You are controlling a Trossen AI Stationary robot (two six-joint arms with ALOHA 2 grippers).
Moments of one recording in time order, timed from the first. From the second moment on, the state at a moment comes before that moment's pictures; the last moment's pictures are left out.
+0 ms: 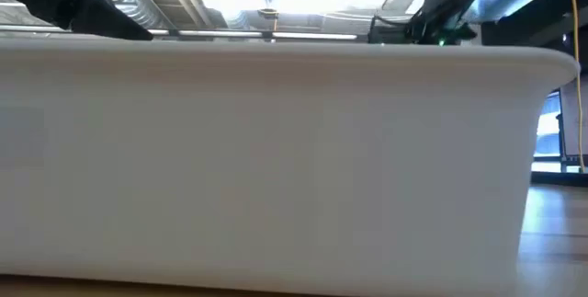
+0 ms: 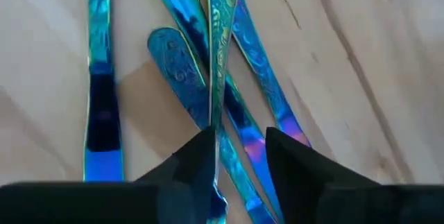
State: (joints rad) left arm -0.67 0.79 0.44 -0.33 -1.18 -0.29; right arm -0.32 1.65 0.92 -0.73 0.19 0.26
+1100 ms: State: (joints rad) left arm -0.67 0.79 0.44 -0.36 -1.17 -0.32; right arm -0.30 1.65 0.92 -0.66 0.17 0.29
